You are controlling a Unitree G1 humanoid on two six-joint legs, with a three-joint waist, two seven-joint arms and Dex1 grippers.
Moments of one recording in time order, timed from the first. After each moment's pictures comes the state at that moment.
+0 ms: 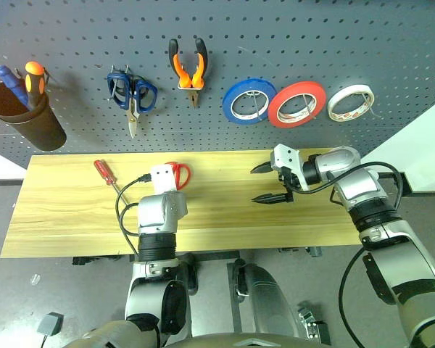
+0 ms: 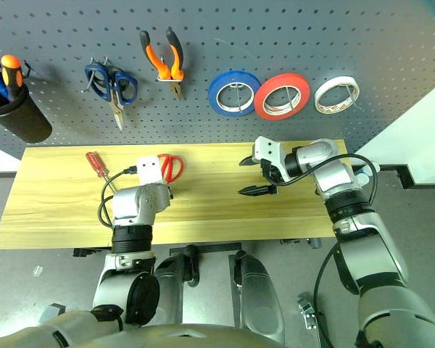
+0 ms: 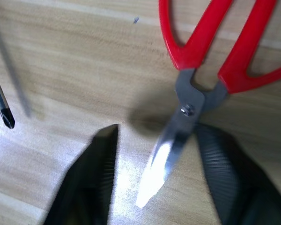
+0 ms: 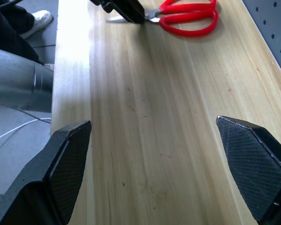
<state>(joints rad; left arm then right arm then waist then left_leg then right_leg) -0.60 -0.17 0.27 0.12 -0.08 1.20 0.59 -0.80 -0.57 0.27 0.59 0.06 0.04 1.36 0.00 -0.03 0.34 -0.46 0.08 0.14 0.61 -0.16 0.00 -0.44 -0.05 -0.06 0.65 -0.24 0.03</state>
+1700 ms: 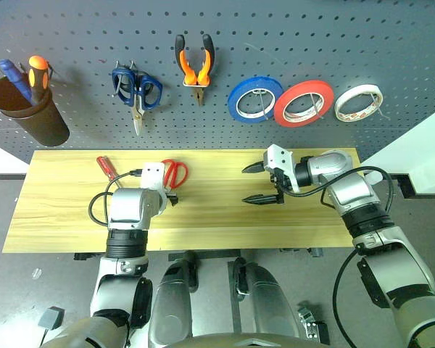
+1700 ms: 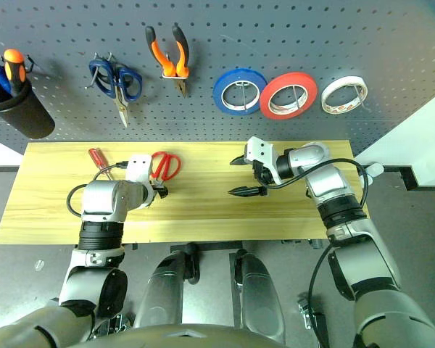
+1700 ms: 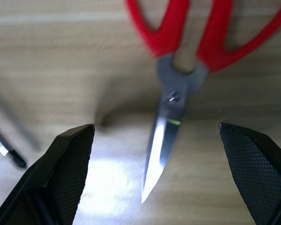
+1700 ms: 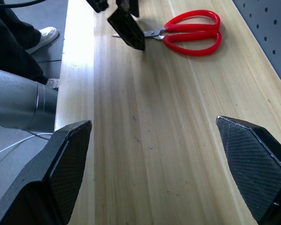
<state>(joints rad) -0.60 0.13 0.13 0.09 -0.08 1.35 0.06 -0.75 -0.53 0.25 0.46 0.09 0.11 1.32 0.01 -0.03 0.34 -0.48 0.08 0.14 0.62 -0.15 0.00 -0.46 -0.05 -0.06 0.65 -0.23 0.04</state>
